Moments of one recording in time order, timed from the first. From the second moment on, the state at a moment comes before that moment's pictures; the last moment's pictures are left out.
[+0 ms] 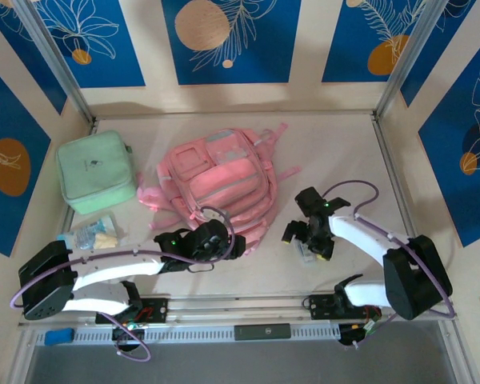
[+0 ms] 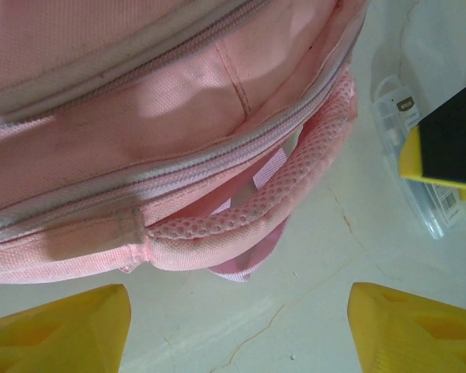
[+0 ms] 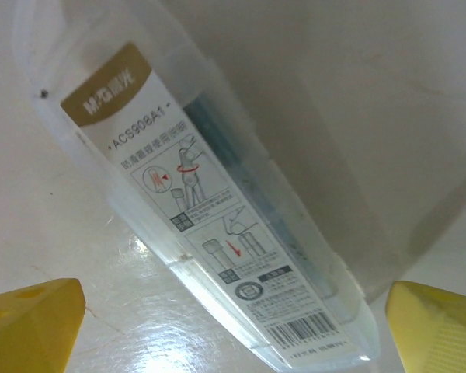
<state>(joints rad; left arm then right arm) -1.12 1.24 0.64 -0.21 -0.19 -0.89 0.47 1.30 0.68 -0.87 -0.11 0.87</state>
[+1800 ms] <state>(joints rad) -1.12 1.23 0.78 -0.33 -0.22 -0.78 0.33 1.45 0.79 -0.81 -0.11 0.71</state>
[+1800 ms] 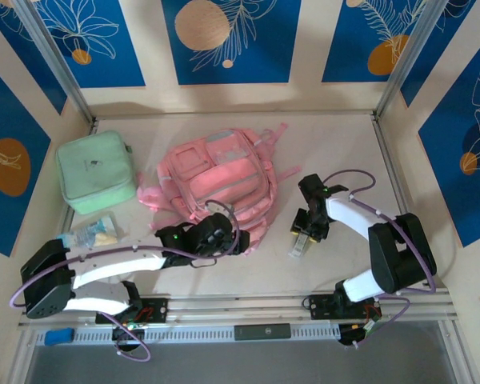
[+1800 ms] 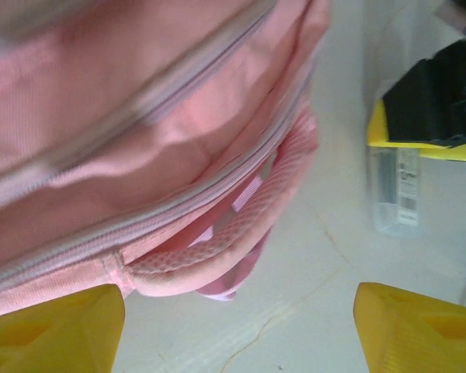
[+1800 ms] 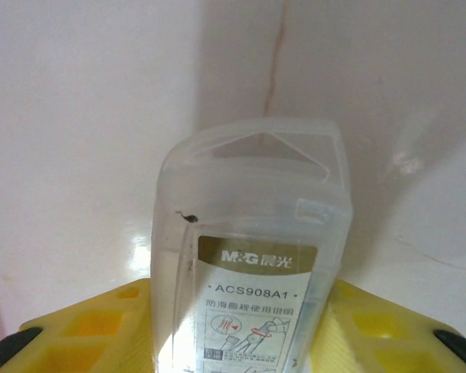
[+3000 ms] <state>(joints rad) -0.75 1.58 1.15 -0.56 -0.24 0.19 0.33 1.30 0.92 -0.89 -0.25 0.66</state>
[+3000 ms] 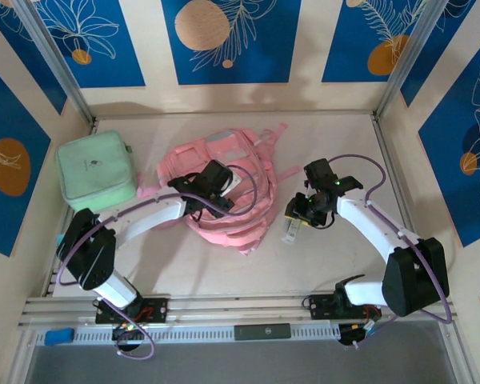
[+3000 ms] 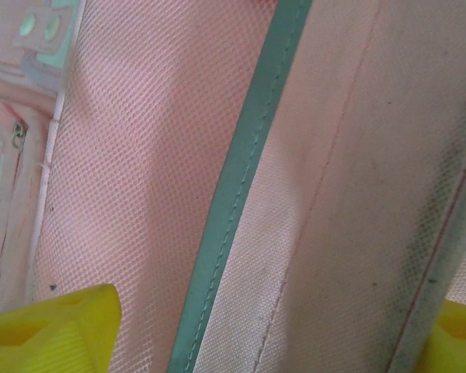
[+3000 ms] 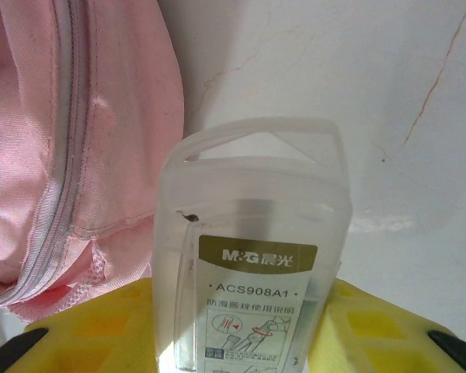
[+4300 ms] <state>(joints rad) -0.80 1.49 1.14 -0.46 -0.10 -0.21 0.39 1.44 1.23 -0.90 -0.36 0.67</state>
